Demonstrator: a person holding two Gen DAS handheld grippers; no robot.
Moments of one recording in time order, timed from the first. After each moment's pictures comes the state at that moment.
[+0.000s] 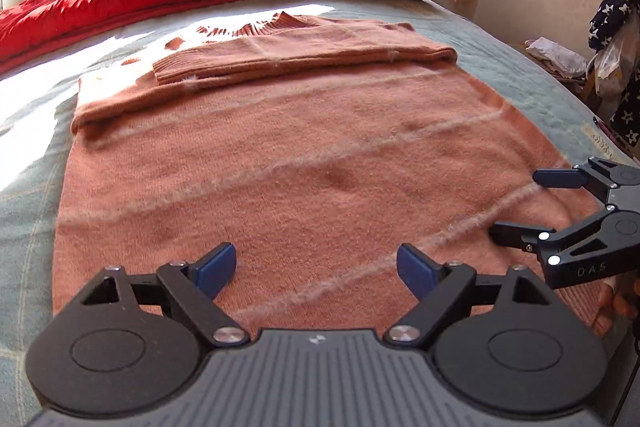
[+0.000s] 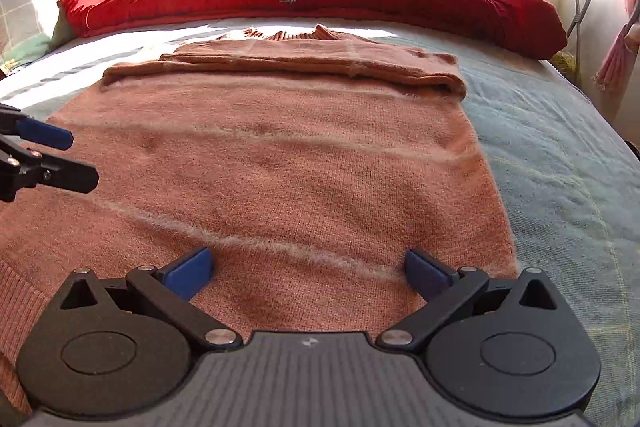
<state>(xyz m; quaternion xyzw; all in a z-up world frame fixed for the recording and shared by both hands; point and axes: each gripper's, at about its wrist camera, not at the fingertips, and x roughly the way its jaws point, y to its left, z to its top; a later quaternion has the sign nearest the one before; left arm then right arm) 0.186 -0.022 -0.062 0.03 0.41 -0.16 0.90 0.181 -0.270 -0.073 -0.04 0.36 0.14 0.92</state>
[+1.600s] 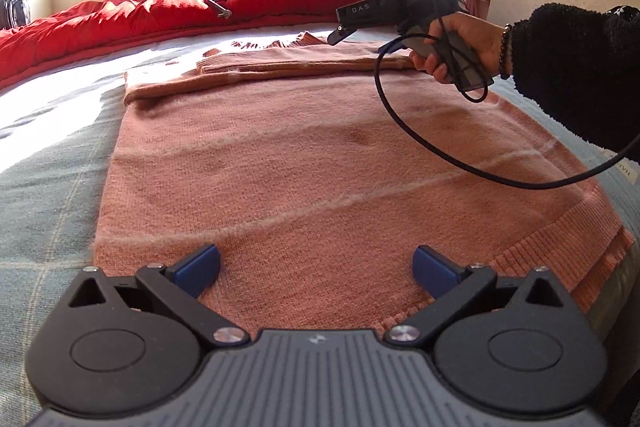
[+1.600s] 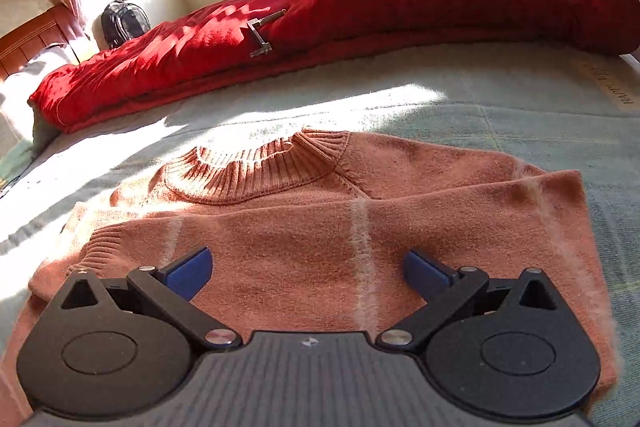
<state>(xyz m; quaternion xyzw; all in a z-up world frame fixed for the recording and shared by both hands) 0.125 0.013 -0.073 0.02 0.34 -0.14 0.93 0.466 -0.232 -0.052 0.04 0.38 0.18 0.91</state>
